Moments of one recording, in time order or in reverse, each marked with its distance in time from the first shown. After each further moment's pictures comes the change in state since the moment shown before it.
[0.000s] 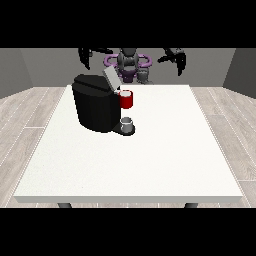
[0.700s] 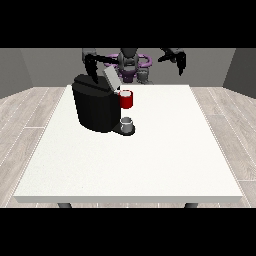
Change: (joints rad) left arm 0.112 0.018 -0.077 -0.323 0.088 0.036 0.128; right arm -0.130 0.005 0.021 0.127 -0.011 0.020 -0.036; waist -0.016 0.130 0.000
